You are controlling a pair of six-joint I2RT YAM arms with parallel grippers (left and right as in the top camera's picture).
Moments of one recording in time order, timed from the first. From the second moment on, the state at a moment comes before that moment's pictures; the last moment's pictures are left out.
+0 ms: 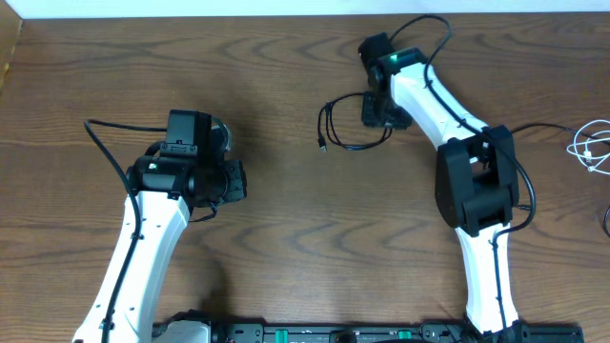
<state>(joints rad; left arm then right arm) -0.10 1.31 1.04 -0.98 0.20 -0.25 0.36 2.37 1.95 -1.06 0.10 0.51</state>
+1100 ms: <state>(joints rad) -0.10 1.31 1.04 -0.98 0.20 -0.26 0.30 1.85 1.85 -1.16 -0.09 0.38</state>
